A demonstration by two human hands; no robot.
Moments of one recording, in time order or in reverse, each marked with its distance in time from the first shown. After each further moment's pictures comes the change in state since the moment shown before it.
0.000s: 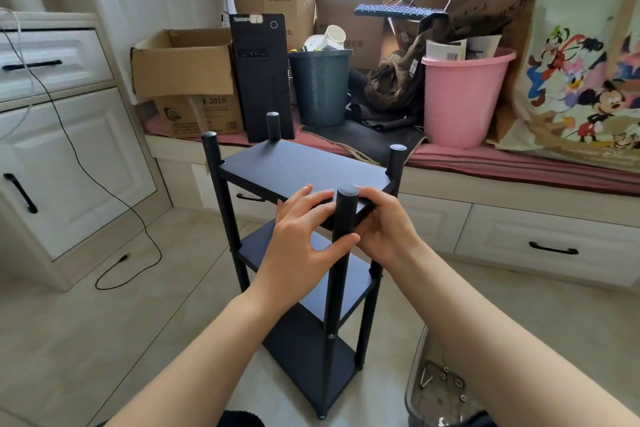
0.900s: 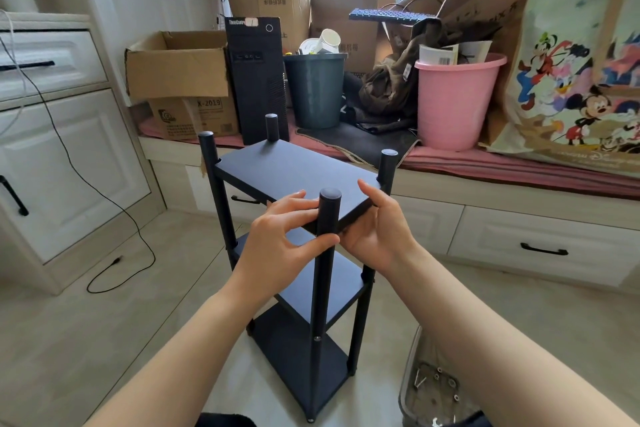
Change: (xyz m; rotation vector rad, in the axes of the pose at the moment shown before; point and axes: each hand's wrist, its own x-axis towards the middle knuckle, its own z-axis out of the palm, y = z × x) left_hand 0.002 -0.008 -0.018 -0.074 -0.031 0.000; right_hand -0.009 -0.003 0.001 0.136 -0.051 0.122
